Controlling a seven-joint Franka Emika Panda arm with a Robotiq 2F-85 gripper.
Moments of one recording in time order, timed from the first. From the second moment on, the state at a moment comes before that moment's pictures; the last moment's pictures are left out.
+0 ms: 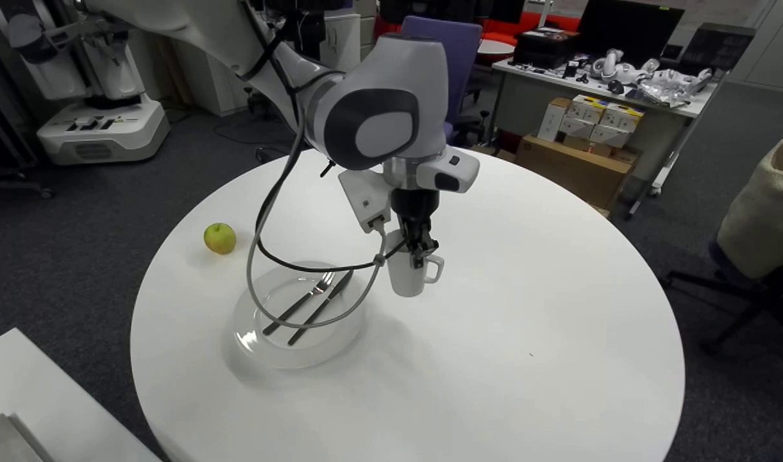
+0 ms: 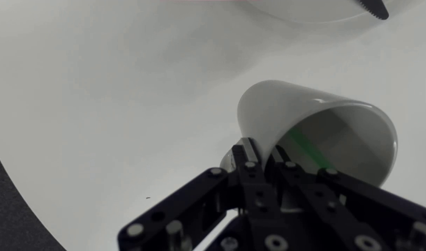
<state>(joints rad) -0.23 0.40 -0.26 -1.96 0.01 2.44 0.26</state>
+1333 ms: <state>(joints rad) -0.33 0.52 -0.19 -1.88 0.27 2.44 0.10</state>
